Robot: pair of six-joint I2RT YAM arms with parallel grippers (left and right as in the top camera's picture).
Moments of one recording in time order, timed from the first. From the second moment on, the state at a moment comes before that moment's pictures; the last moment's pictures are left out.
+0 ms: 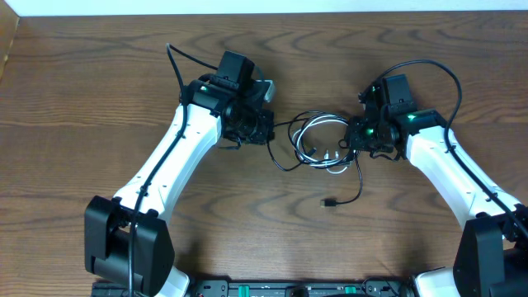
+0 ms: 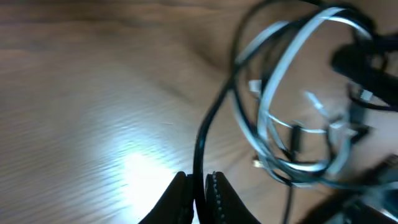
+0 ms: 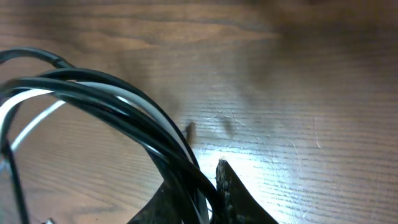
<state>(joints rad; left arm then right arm) -0.37 1.71 1.40 -0.95 0.43 -0.18 0.23 1.62 1.08 -0.63 -0.25 0.38</state>
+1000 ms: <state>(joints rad) -0.49 2.02 1.40 -0.79 0.47 -0.44 0.23 1.62 1.08 -0.61 -0.25 0.38</state>
